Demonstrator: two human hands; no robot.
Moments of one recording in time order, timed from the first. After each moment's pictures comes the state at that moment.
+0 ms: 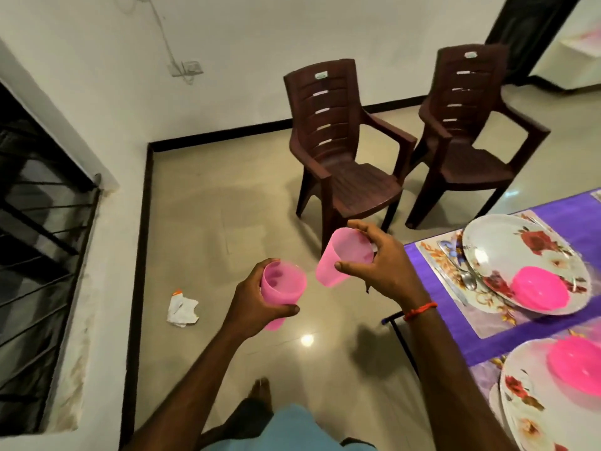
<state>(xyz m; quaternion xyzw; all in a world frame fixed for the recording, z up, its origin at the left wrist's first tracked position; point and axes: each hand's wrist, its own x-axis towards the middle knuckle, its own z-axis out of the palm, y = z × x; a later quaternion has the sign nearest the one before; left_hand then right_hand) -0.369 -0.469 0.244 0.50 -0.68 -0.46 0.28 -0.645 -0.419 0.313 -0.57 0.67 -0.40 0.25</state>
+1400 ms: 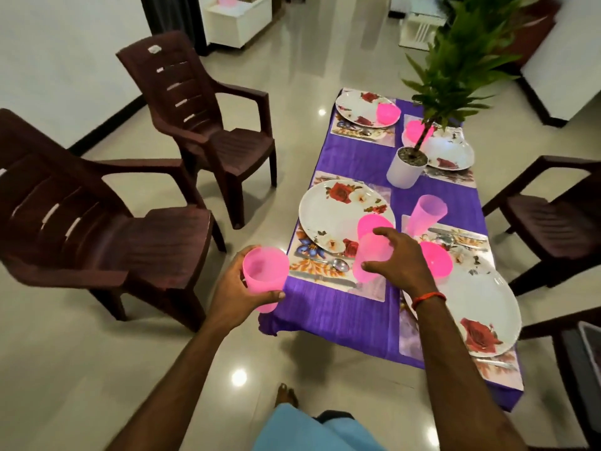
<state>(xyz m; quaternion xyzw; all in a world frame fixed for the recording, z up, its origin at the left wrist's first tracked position) -0.691 -0.656 0.248 0.11 -0.80 -0.59 0.07 -0.816 -0.347 0.293 -0.07 0.94 -0.34 0.03</state>
